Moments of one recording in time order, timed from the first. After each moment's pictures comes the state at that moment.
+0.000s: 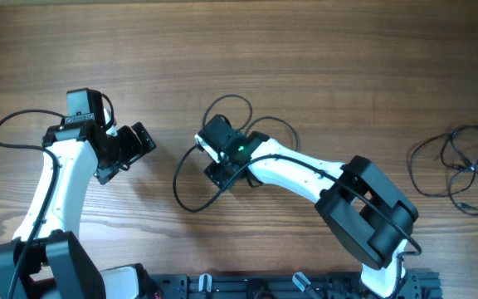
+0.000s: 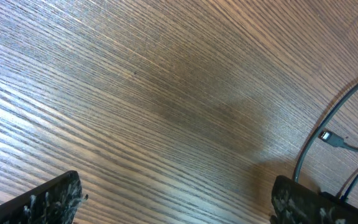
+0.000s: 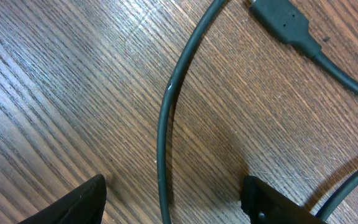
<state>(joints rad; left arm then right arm) 0.16 1.49 0.97 -0.84 0.15 -0.43 0.85 1.99 1.24 -0.49 -0.02 0.00</state>
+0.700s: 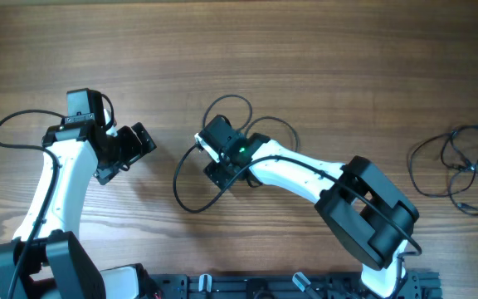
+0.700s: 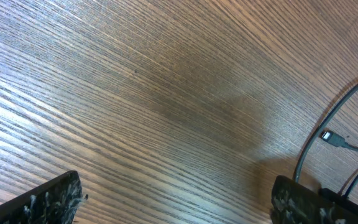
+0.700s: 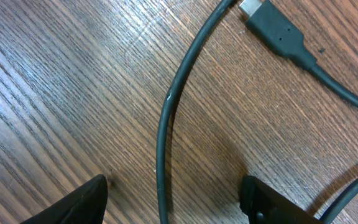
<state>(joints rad) 0.16 1.49 0.97 -0.85 0.15 -0.43 0.85 1.99 1.22 -0.44 -0.02 0.00</state>
